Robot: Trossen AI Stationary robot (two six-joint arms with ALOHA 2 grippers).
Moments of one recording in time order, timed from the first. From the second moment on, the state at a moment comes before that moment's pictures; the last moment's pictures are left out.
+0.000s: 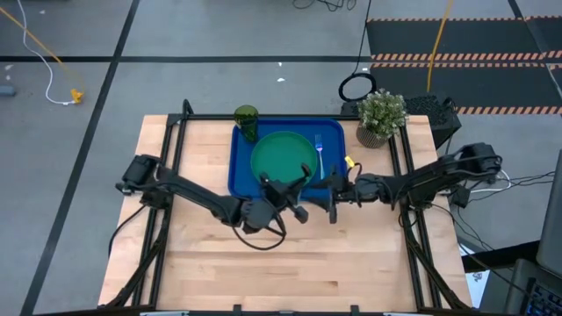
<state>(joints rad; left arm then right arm) -0.30 1.85 1.23 0.53 -1.02 -0.23 0.12 1.34 0.37 0.83 0.16 0.17</state>
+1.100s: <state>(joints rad) -0.28 1.88 1.23 0.60 -0.91 -0.21 0.12 1.54 0.37 1.09 0.13 0.20</state>
